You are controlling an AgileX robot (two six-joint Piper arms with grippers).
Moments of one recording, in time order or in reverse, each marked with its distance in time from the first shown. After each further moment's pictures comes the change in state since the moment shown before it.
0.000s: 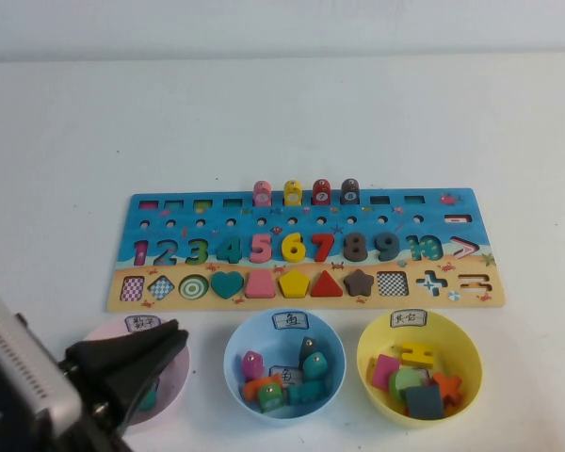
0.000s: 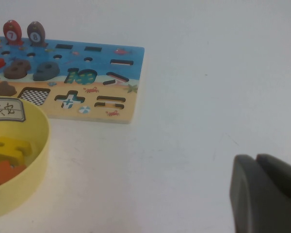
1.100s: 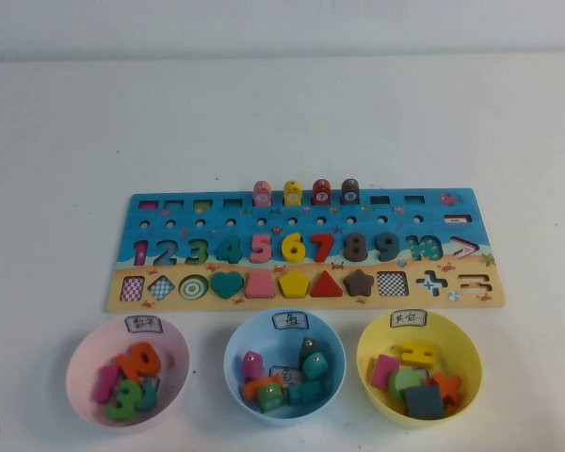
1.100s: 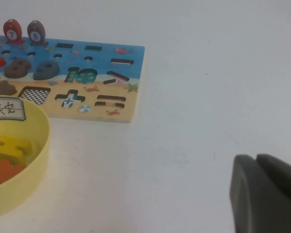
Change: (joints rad) right arm 0.000 0.000 0.000 0.001 0.003 0.000; left arm 0.676 -0.707 0.316 0.045 0.451 -0.079
